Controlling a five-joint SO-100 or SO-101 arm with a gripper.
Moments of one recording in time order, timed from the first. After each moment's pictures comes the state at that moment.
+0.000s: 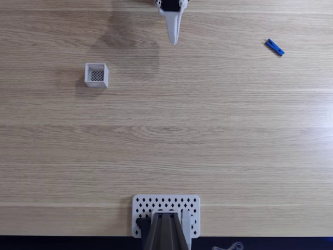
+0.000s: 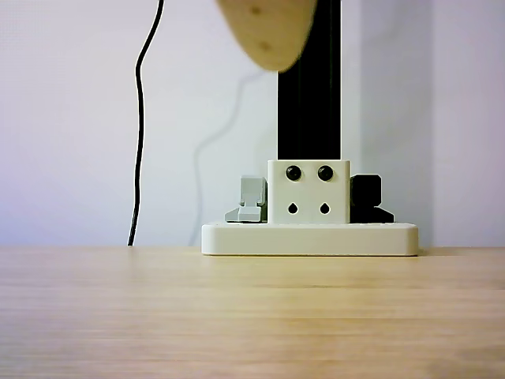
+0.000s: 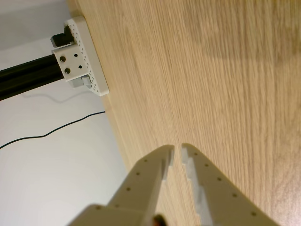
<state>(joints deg) -2.7 190.0 176.0 51.4 8.7</state>
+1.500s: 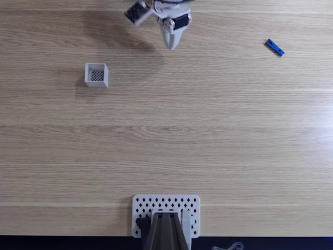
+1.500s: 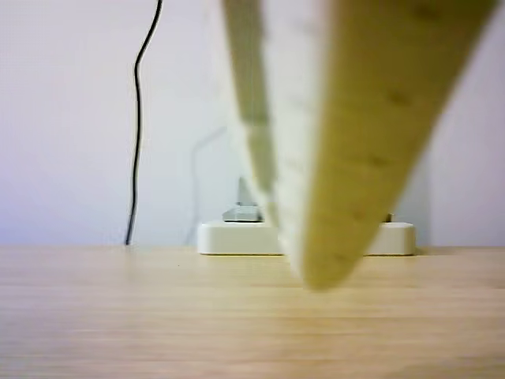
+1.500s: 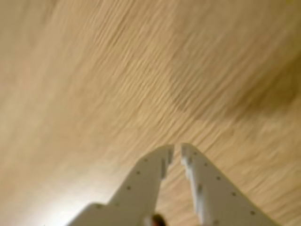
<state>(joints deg) -0.7 135.6 157.1 41.3 -50.0</state>
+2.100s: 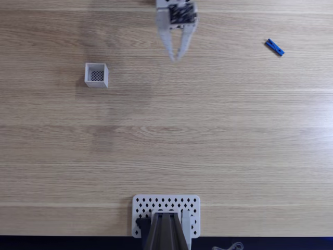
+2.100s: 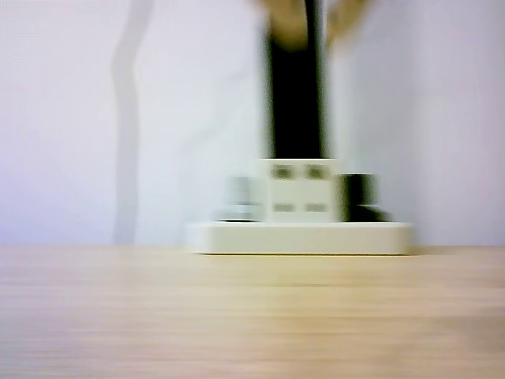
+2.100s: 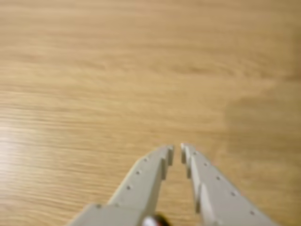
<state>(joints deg) -6.6 132.4 132.5 47.5 -94.0</state>
